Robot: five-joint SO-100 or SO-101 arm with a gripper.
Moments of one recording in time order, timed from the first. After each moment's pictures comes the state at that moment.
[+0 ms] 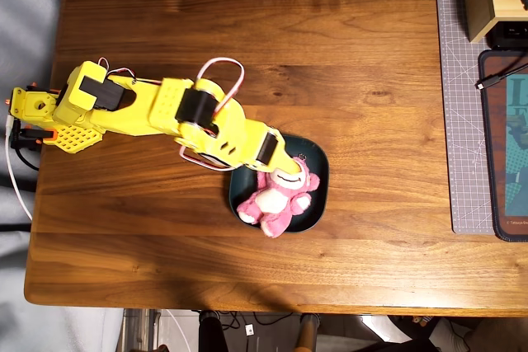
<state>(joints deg) -16.6 58.2 22.9 96.5 -1.9</state>
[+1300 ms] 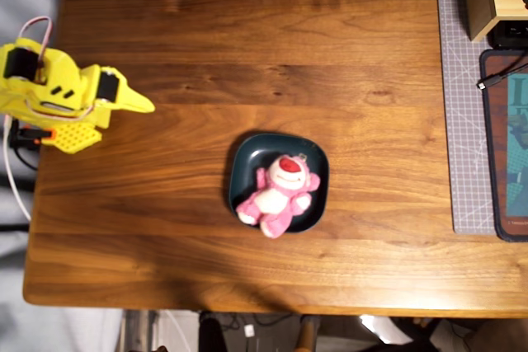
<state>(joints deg) -5.4 192.1 167.2 76.6 -2.5</state>
